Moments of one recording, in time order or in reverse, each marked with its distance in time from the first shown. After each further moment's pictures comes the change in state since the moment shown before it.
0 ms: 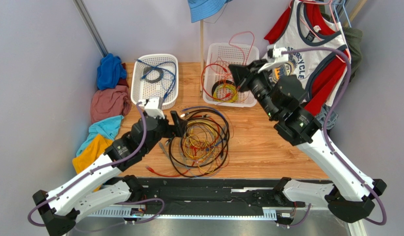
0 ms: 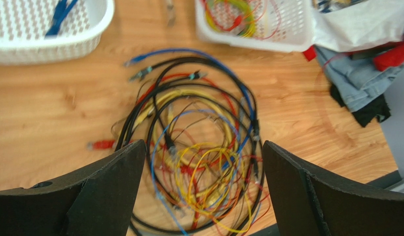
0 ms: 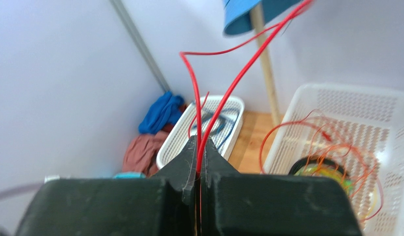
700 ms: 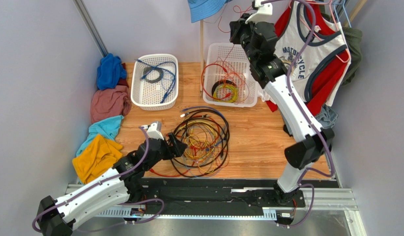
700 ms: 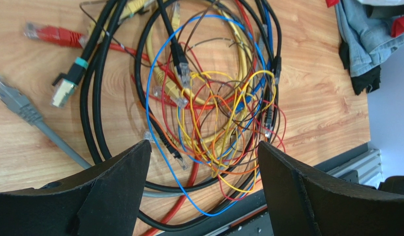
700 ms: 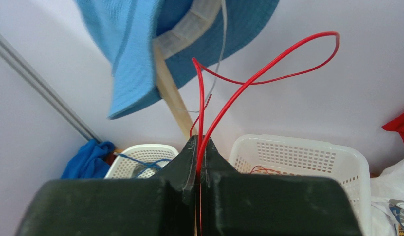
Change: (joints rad) left arm 0.000 -0.202 -0.492 0.133 0.117 -0.342; right arm -0.338 0.628 0.579 0.046 -0.079 -0.056
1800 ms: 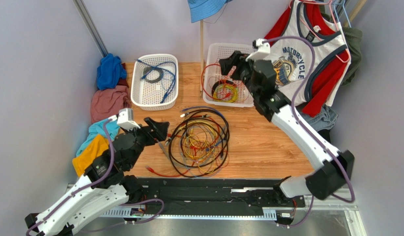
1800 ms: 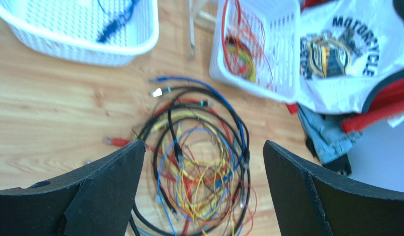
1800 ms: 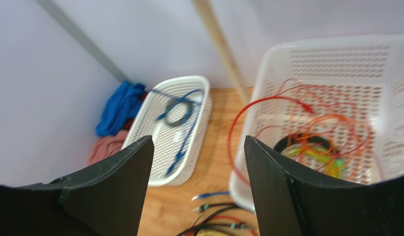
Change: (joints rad) left arm 0.000 -0.151 0.320 -0.224 -0.274 0.138; right arm 0.055 -0.287 -0.585 0.116 -0.006 0.171
